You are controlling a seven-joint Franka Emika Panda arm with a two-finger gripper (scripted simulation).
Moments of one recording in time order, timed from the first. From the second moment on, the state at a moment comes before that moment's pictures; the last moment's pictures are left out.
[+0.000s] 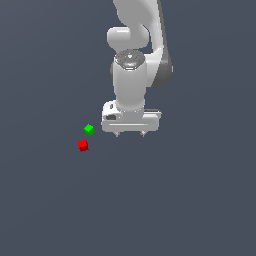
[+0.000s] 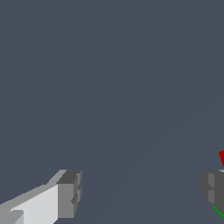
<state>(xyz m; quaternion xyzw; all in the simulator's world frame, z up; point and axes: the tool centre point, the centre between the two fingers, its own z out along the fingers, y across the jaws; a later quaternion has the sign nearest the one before) 0.003 0.009 0.189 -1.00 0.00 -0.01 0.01</state>
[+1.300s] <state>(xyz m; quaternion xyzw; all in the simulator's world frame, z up) -0.034 -0.105 0.131 -1.00 -0.08 -0.01 0.00</state>
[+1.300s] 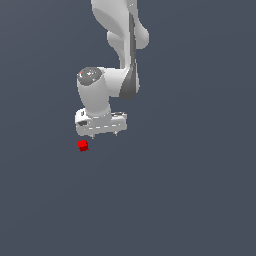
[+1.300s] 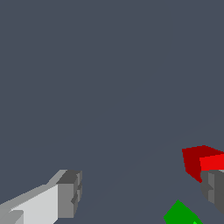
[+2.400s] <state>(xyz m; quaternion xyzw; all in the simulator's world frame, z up) -0.048 -0.233 0.070 -0.99 -0.16 0.00 0.00</state>
